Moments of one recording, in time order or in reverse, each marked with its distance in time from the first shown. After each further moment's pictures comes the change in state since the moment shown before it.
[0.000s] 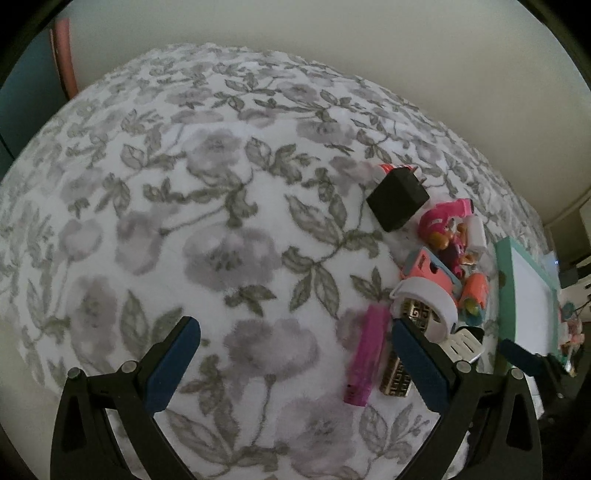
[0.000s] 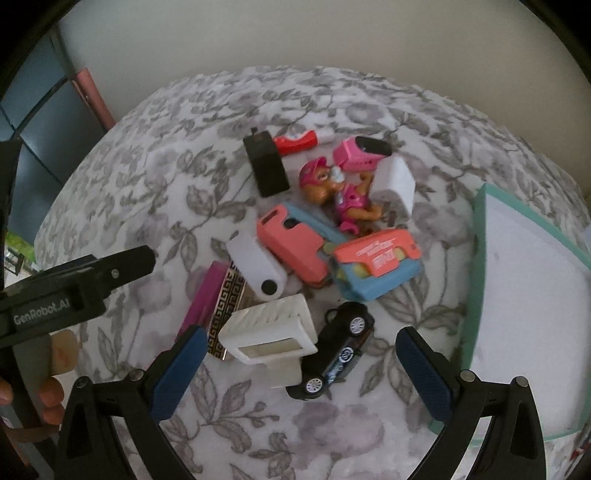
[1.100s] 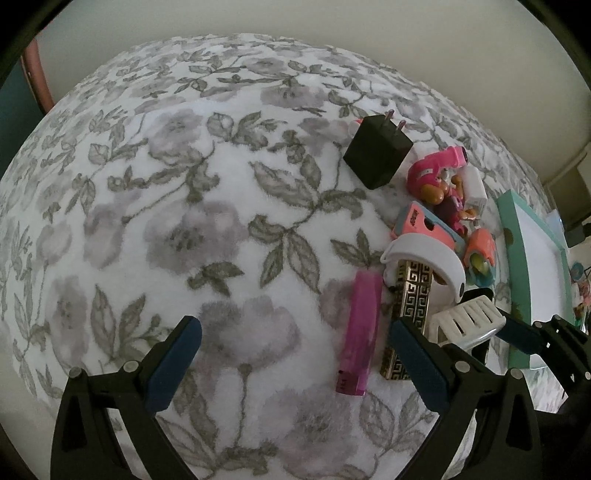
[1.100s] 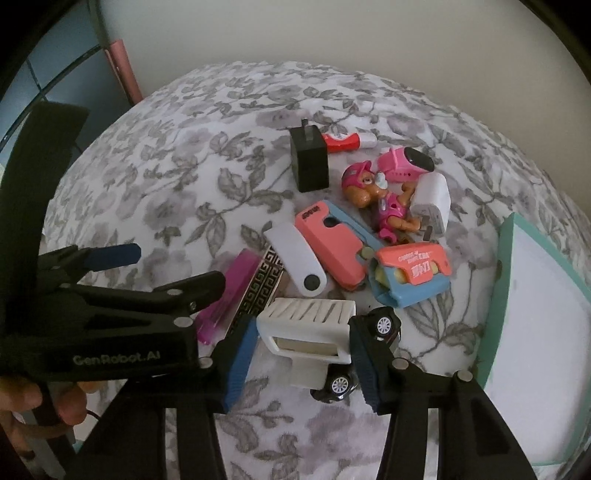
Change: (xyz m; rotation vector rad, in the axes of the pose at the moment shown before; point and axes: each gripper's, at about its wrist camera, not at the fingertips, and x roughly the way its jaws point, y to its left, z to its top) left arm 0.023 -0.021 -0.015 0.124 0.055 0.021; right arm 0.003 0.022 -0.002 -0.145 -0.008 0.019
